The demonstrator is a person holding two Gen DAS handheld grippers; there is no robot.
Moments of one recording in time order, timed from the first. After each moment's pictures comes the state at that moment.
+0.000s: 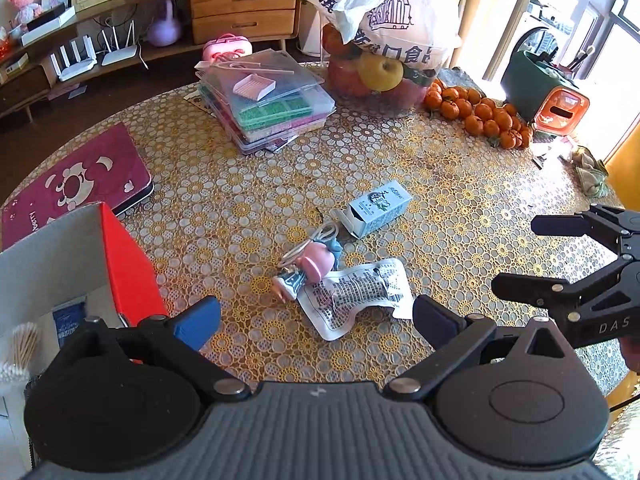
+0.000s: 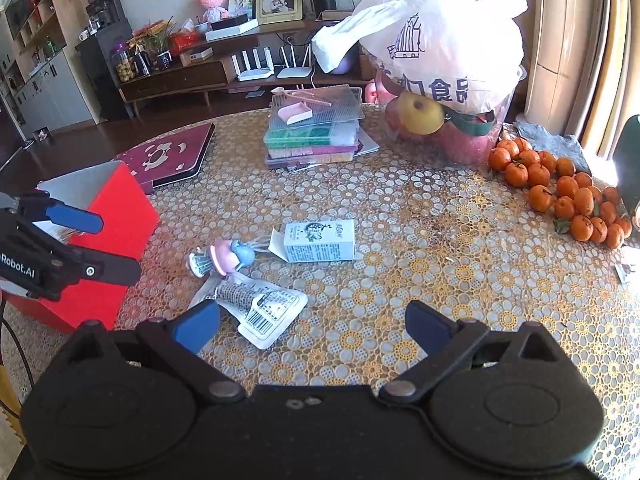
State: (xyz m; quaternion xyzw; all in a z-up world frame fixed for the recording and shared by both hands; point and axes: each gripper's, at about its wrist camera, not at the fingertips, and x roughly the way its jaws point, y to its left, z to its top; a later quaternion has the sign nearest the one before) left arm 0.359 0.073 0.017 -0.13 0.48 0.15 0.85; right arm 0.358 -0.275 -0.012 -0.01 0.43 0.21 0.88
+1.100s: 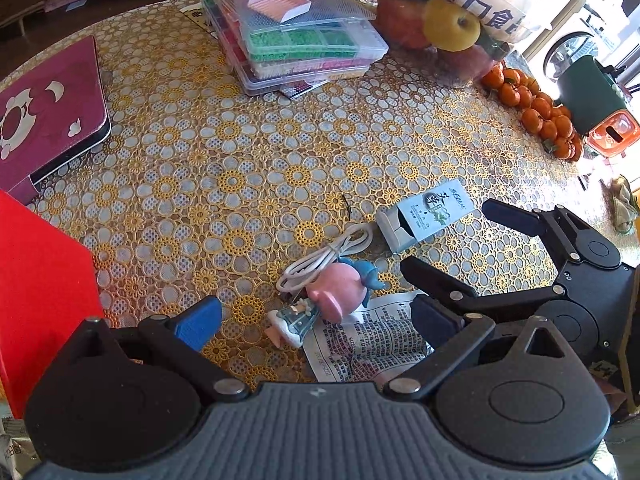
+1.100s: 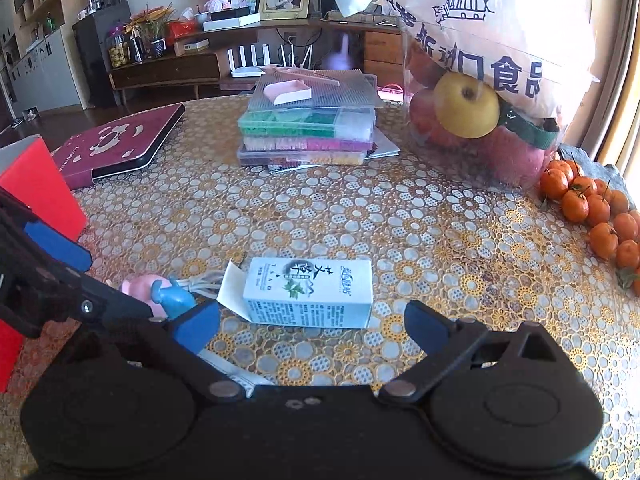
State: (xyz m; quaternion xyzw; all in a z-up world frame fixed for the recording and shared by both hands) left arm 0.424 0.128 -0.060 -0.24 0.54 0.15 0.80; right arm 0.439 -0.226 -0.097 -0.06 0.40 0.19 0.89
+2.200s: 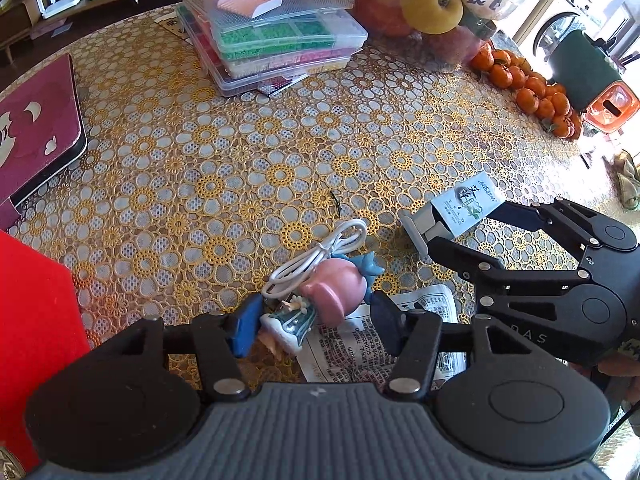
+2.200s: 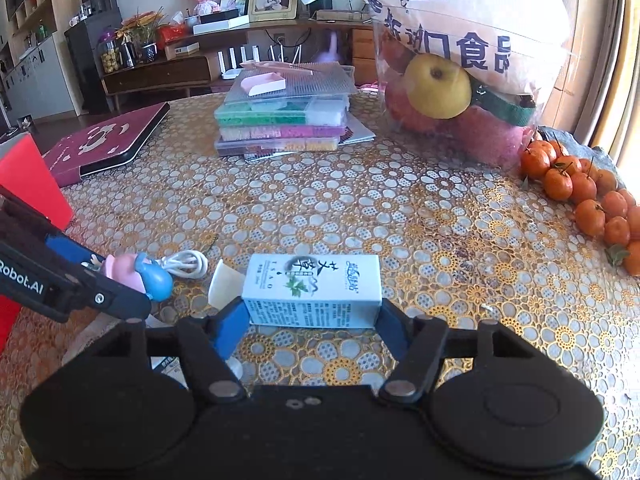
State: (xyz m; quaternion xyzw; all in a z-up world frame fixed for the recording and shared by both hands) left arm 0.433 0.114 -0.073 -0.19 0.53 0.14 0.81; right arm 0.433 -0.252 -0.104 -0.04 0.40 0.19 0.89
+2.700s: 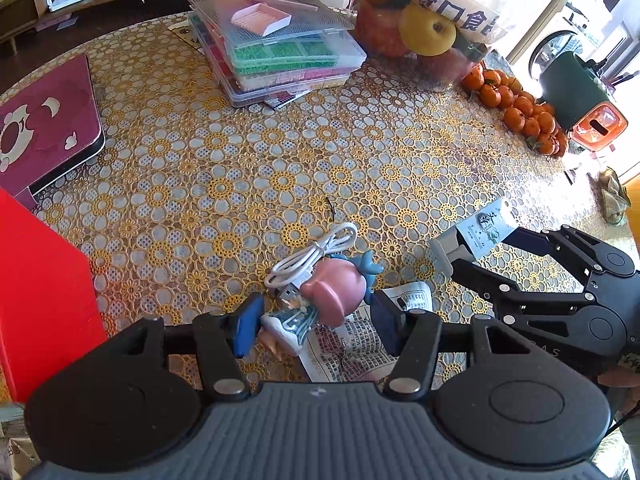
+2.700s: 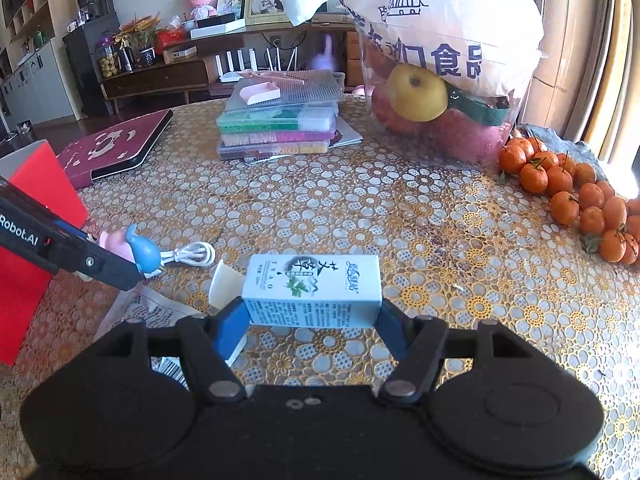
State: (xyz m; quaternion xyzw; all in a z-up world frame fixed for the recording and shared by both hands) left arm 0.415 0.114 -0.047 -0.21 0.52 0.14 0.82; right arm 0.410 -0.266 -0.082 -0.04 0.40 0.18 0.90
